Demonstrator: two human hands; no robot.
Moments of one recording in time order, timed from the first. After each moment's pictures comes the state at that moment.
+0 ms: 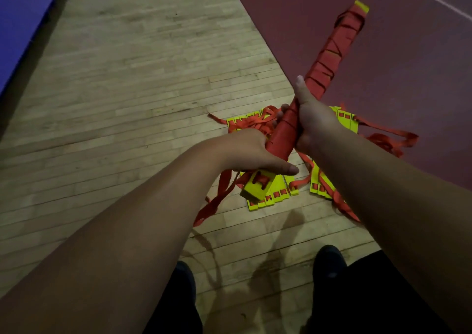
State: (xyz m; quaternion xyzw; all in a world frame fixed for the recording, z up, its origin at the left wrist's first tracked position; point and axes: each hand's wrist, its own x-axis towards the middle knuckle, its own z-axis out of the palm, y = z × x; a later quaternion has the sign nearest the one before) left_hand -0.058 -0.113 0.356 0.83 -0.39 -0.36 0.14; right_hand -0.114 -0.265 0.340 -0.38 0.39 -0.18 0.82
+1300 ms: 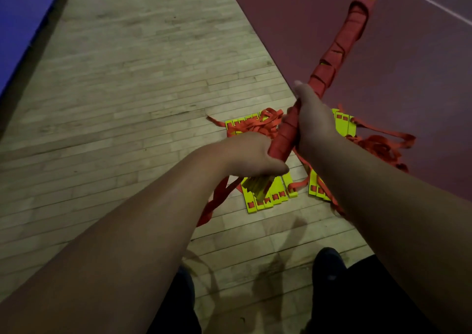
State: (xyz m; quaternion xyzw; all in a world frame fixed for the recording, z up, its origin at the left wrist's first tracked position) left_hand -0.062 -0.122 0.351 0.82 -0.46 -0.31 0.14; right_hand -0.123 -0.266 0.349 -0.46 0.44 -0.23 0.74
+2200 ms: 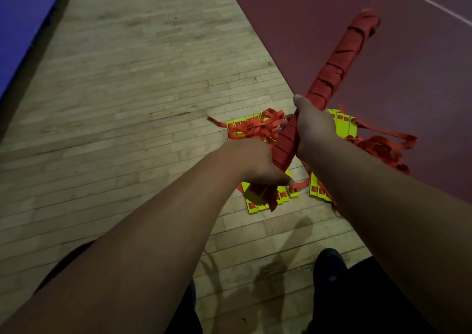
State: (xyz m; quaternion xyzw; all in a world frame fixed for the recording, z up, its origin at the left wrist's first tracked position) left_hand -0.078 -0.128 0.345 0.86 -0.45 -0.24 -0.02; right_hand -0.116 -0.265 0.332 -0.43 0.46 -0.25 0.74
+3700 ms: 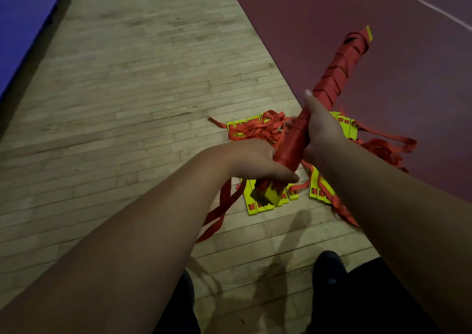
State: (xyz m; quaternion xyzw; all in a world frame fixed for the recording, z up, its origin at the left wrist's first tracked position) left_hand -0.066 -0.121 0.354 0.82 -0.43 -0.37 0.11; right_hand -0.127 -0.272 0.339 -0.37 0.46 -0.20 0.78
